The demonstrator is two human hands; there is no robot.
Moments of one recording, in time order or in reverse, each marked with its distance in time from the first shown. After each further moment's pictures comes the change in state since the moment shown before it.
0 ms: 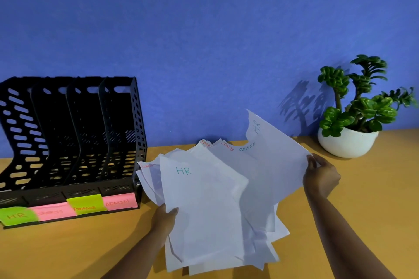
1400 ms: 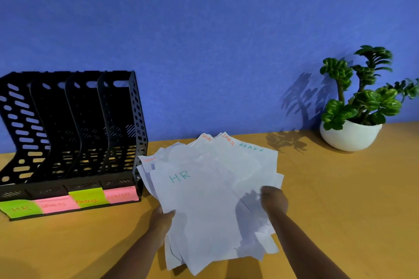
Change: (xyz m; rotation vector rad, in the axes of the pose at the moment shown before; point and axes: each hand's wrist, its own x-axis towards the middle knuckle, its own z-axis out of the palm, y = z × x) left_hand -0.004 -0.014 -0.004 -0.077 0.024 -0.127; right_hand -0.073 0.060 0.052 -0.400 -0.610 0.281
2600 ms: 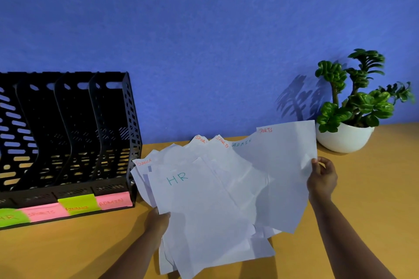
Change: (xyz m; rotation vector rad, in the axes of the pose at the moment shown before) left_hand 0.017 0.005 0.003 0.113 0.028 -0.001; right_hand 0.060 0.003 -0.090 0.648 0.502 -0.242
